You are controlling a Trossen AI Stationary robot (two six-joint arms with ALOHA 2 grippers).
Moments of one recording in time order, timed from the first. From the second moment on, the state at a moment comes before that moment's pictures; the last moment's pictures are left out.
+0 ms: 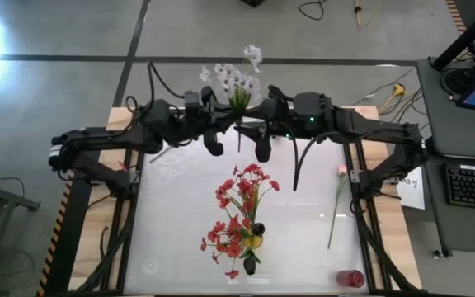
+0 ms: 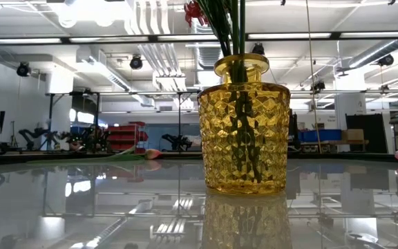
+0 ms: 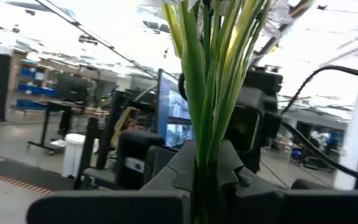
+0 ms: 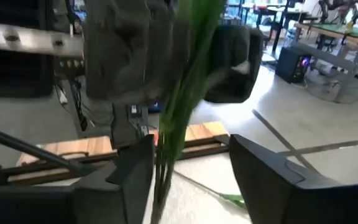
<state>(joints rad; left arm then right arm) 0.09 1.38 1.32 0.42 -0.09 -0.19 -0.05 1.53 1.76 -0.38 0.17 0.00</state>
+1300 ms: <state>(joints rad) 0.06 1.48 1.49 0.28 0.05 -0.15 0.02 1.42 1.75 -0.59 0.13 0.02</state>
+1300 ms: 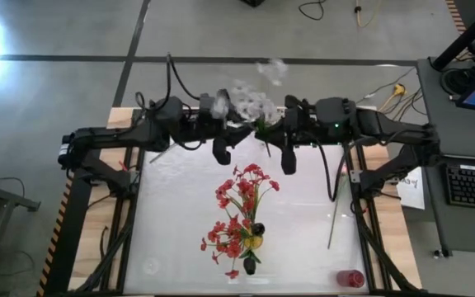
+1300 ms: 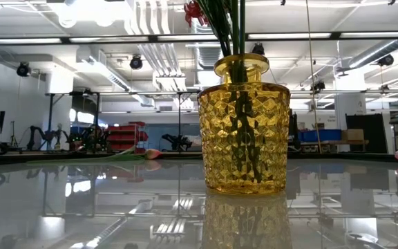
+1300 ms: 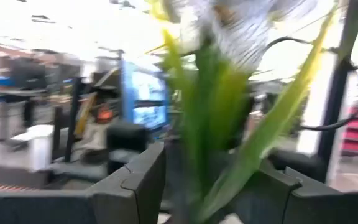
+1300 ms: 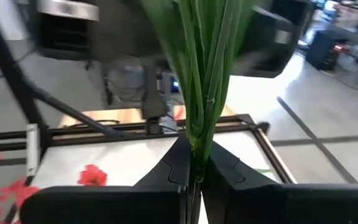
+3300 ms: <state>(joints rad) 0.07 1.51 1.49 0.18 0.17 -0.15 0.07 1.43 1.75 -0.66 0.16 0.21</state>
